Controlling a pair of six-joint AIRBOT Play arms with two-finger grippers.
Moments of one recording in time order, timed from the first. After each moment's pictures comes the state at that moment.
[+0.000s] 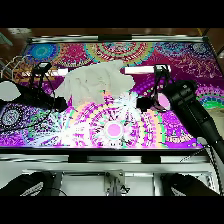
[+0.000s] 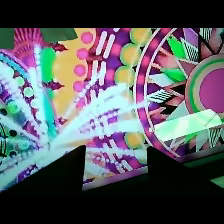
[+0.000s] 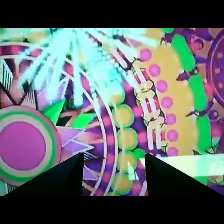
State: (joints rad) left arm -0.29 -1.07 1.22 1.42 -1.30 -1.59; right arm 0.53 -1.14 1.23 -1.80 1.29 2.13
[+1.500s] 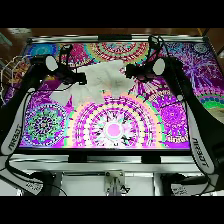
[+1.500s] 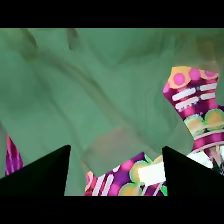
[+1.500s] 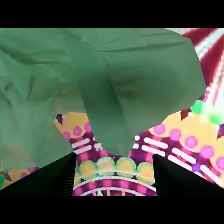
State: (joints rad) left arm -0.25 -1.75 1.77 1.38 -1.08 -1.58; right arm 0.31 -1.60 1.62 -1.32 0.90 1.85
